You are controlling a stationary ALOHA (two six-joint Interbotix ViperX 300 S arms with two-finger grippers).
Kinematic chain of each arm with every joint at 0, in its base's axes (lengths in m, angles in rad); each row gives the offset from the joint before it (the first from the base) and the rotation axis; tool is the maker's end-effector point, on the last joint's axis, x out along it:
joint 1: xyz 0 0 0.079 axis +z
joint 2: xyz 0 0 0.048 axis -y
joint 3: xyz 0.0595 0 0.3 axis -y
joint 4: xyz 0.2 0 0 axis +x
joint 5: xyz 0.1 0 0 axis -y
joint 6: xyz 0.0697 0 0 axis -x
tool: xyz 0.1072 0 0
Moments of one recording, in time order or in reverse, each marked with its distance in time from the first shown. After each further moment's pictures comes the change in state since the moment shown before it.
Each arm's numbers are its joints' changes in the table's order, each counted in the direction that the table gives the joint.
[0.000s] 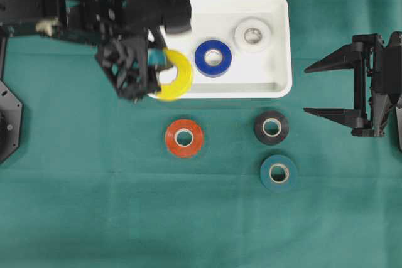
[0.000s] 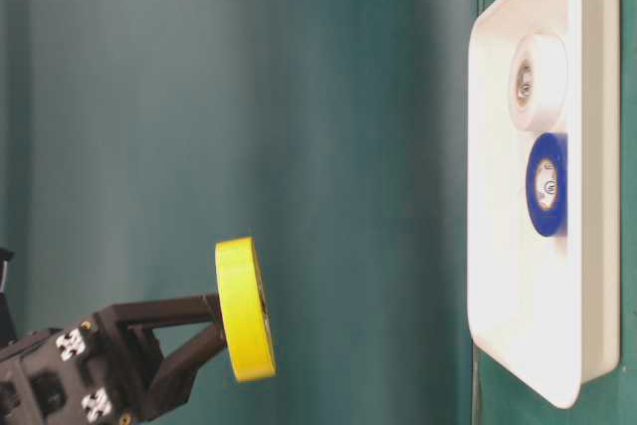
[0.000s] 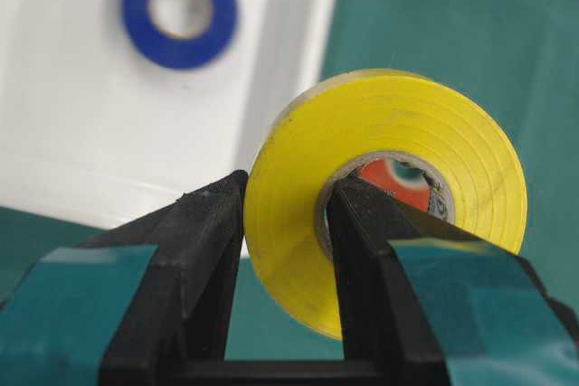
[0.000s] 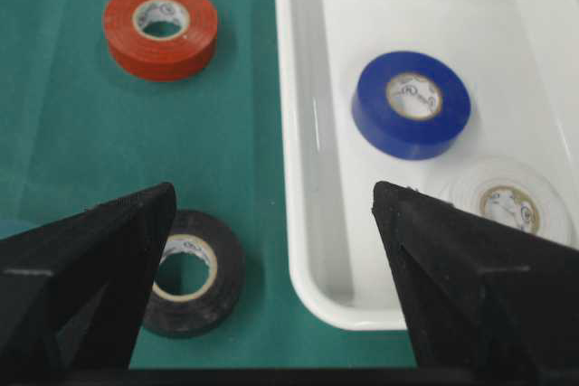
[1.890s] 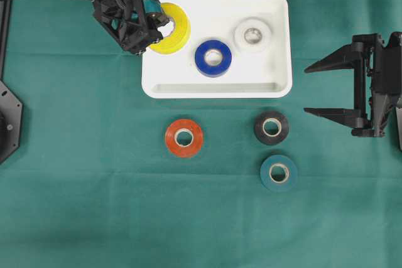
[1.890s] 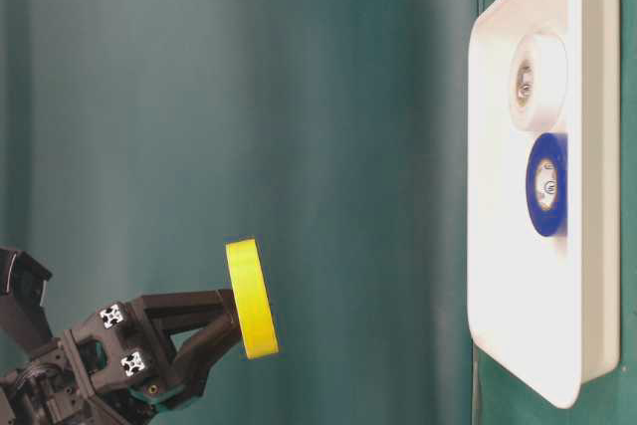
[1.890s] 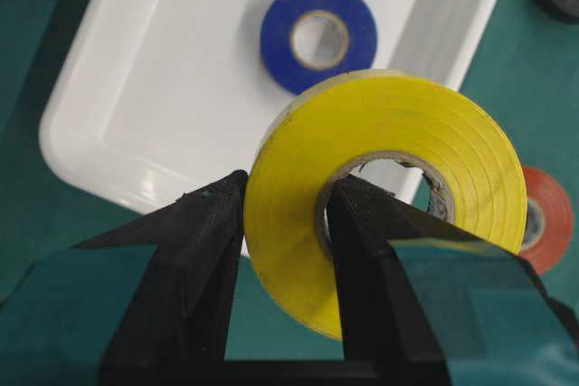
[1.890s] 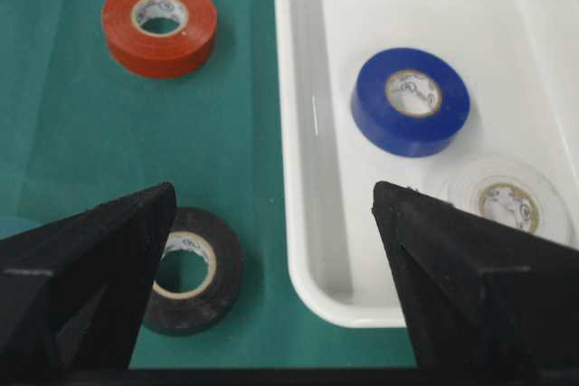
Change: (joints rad) left arm 0.144 0.000 -0.012 -0.002 0.038 0.000; right arm 0.000 0.000 0.000 0.000 -0.003 0.003
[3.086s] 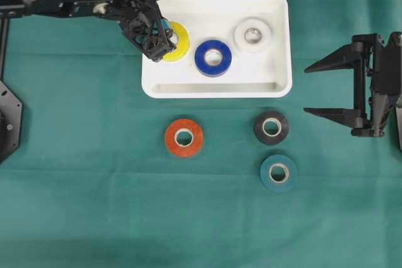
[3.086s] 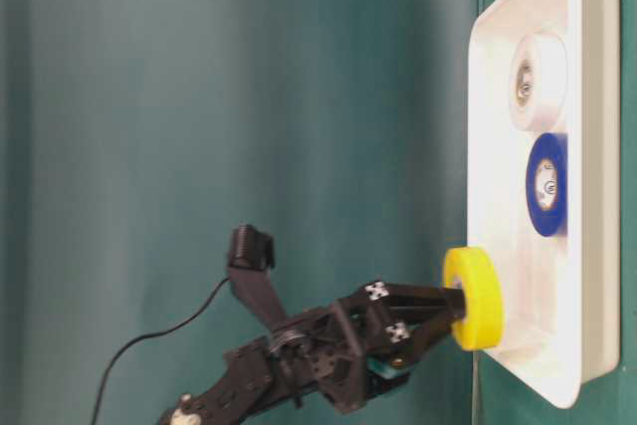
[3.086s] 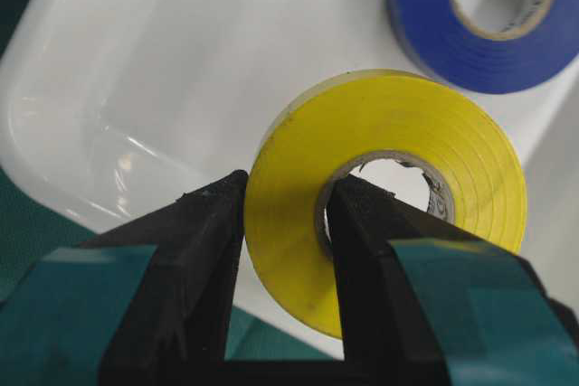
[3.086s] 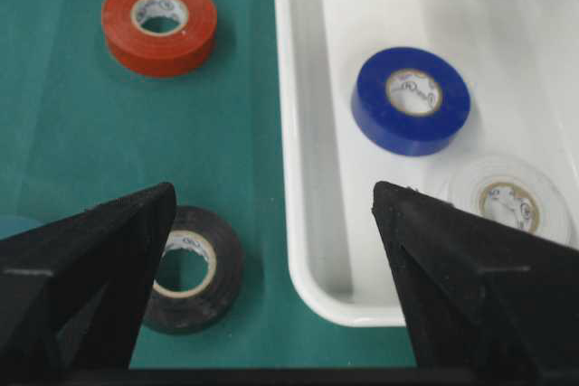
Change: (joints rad) left arm 0.114 -0.261 -0.224 0.000 0.370 0.002; right arm 0.000 -0.008 0.000 0.000 0.000 0.000
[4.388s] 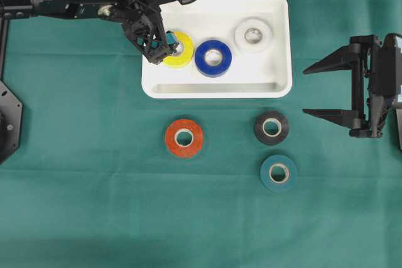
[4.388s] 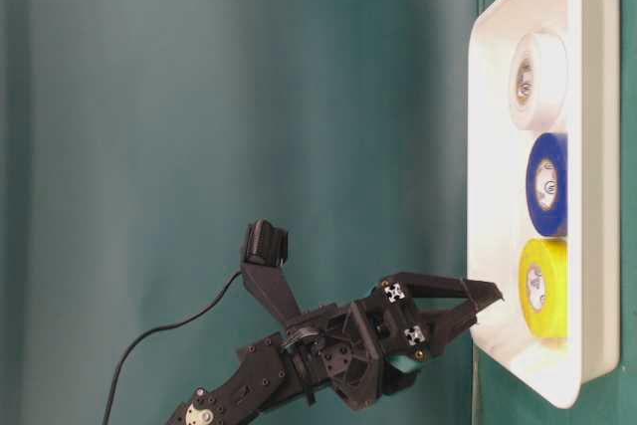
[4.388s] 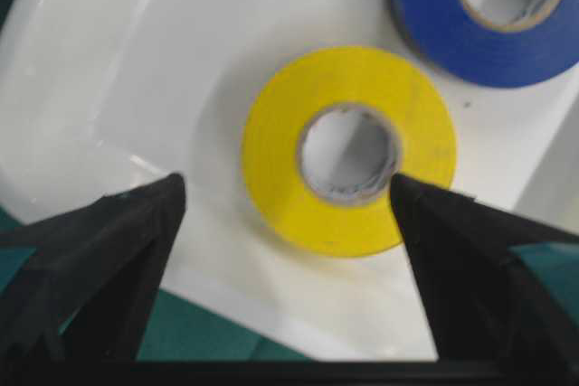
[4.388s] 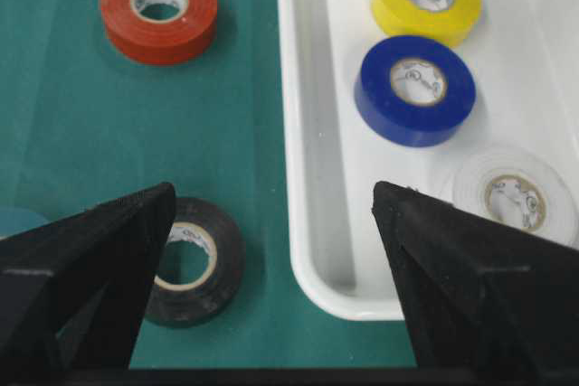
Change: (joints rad) left arm 0.003 -0.015 -0.002 -0.009 0.012 -0.060; right arm 0.000 -0.015 0.000 0.000 0.000 0.000
